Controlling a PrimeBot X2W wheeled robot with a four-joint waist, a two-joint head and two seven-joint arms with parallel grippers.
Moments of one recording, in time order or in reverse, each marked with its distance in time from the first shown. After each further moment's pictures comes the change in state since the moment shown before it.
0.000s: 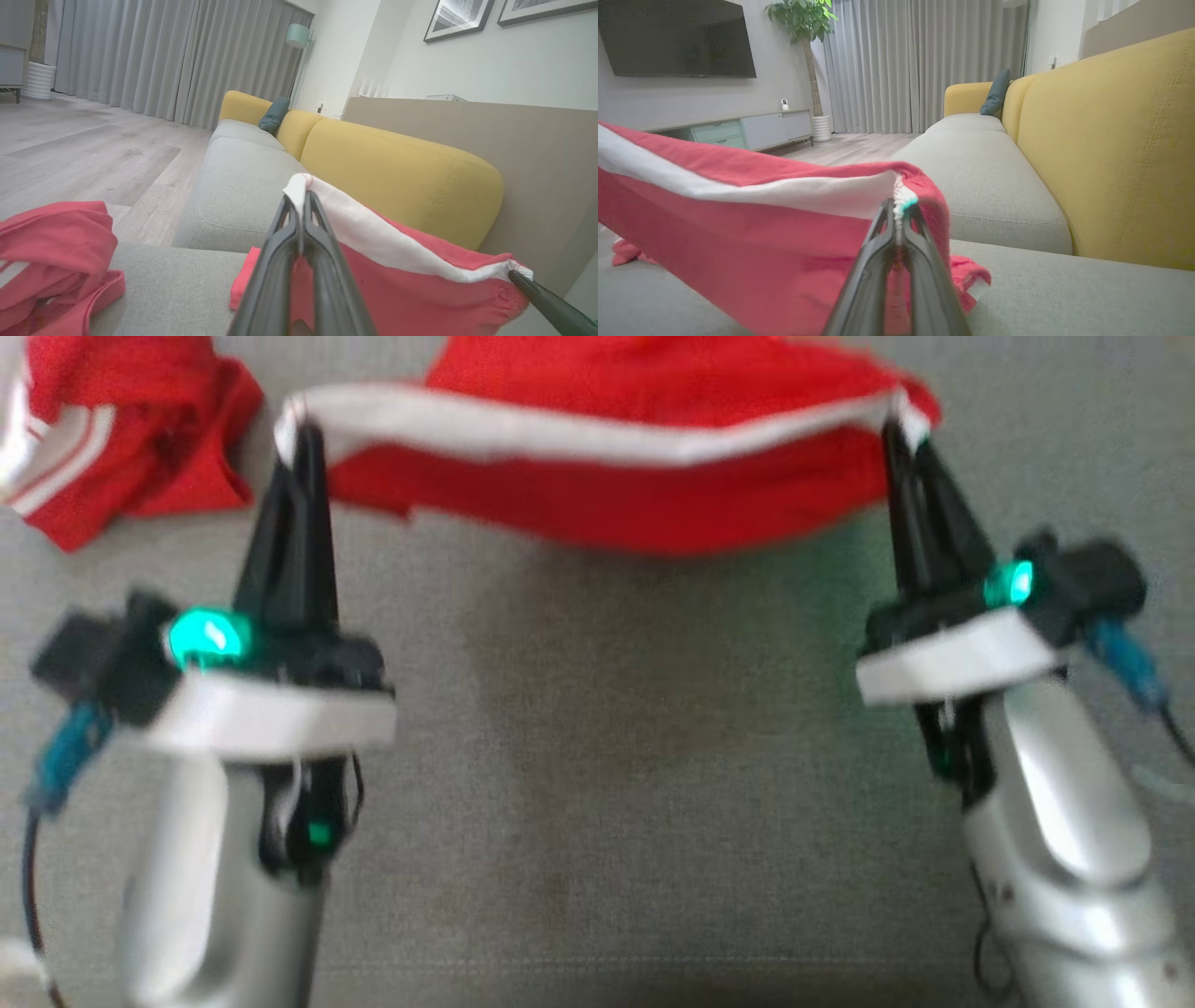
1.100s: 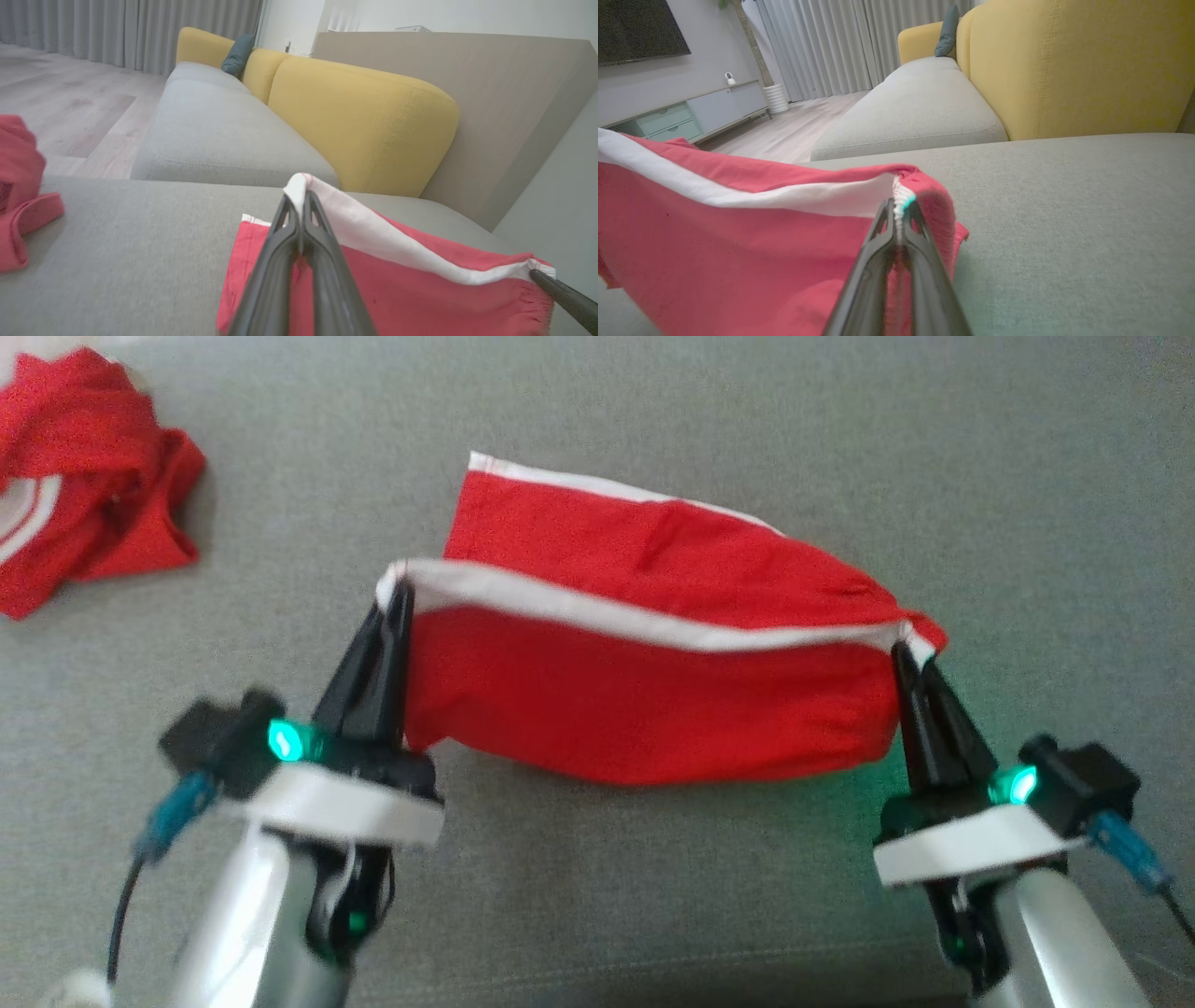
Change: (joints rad) left arm 0.188 0.029 -0.092 0.018 0.036 -0.003 0.022; right arm 0.413 0.017 -0.054 -0.168 0.061 0.000 0.039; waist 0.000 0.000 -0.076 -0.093
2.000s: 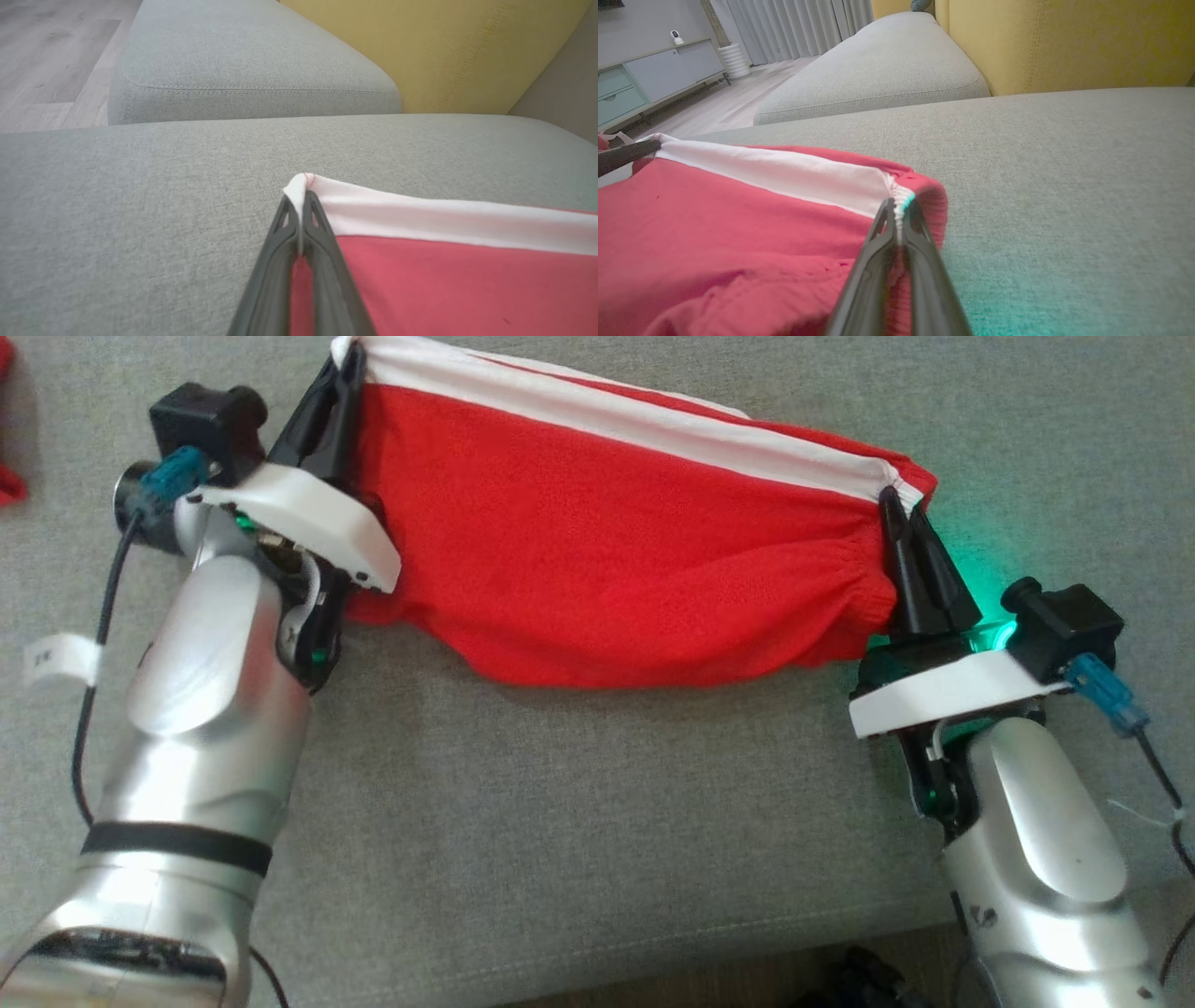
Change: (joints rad) left arm -0.658 0.014 -0.050 0.723 0.061 -0.014 -0.013; right arm -0.335 0.041 -0.013 0.235 -0.035 0.000 -0.031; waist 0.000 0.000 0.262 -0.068
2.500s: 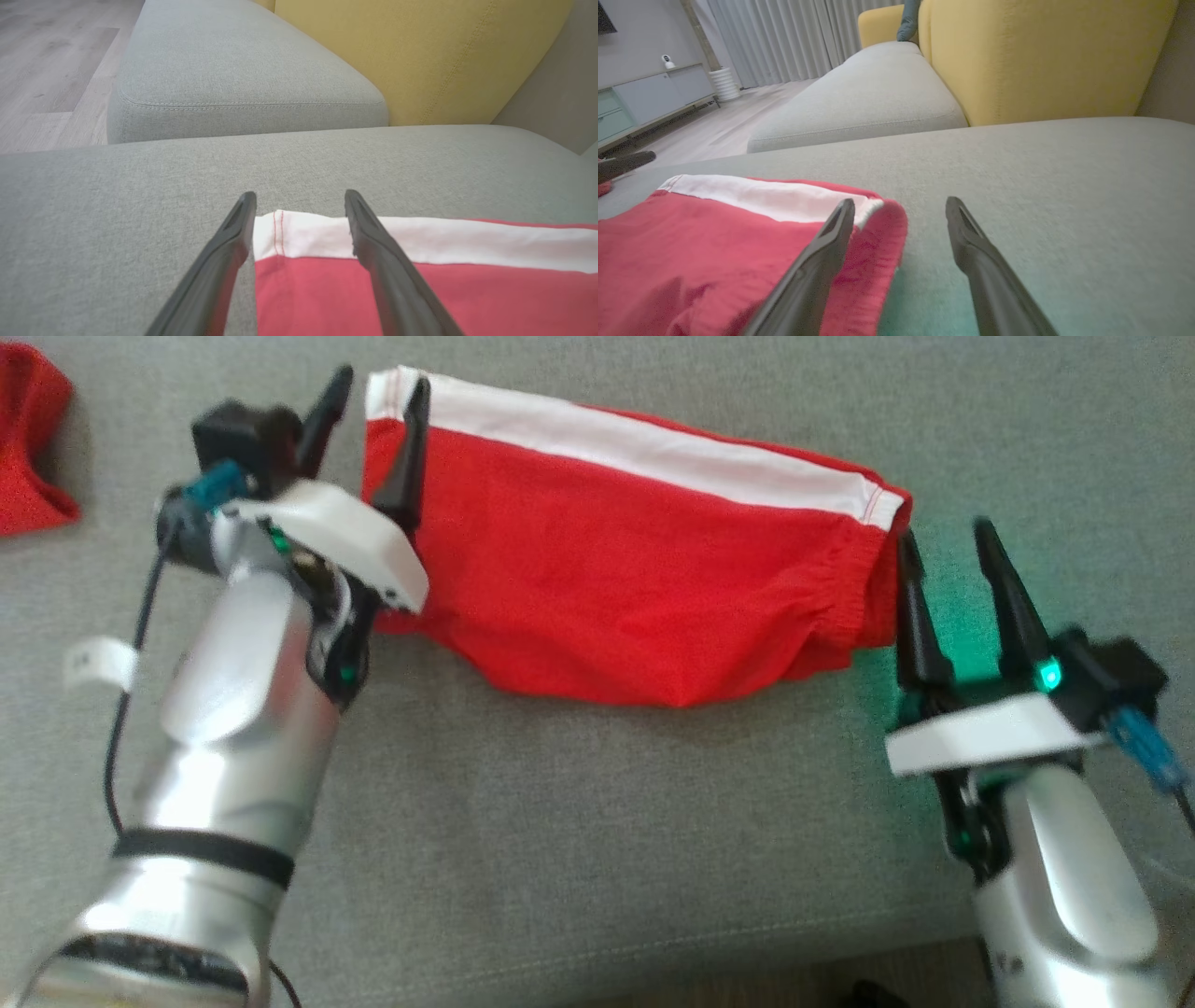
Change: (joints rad) left arm -0.013 -0.025 -0.058 0.066 -0.045 0.000 -0.002; right arm 0.102 0.001 -0.073 -0.081 -0.013 0.000 -0.003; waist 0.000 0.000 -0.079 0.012
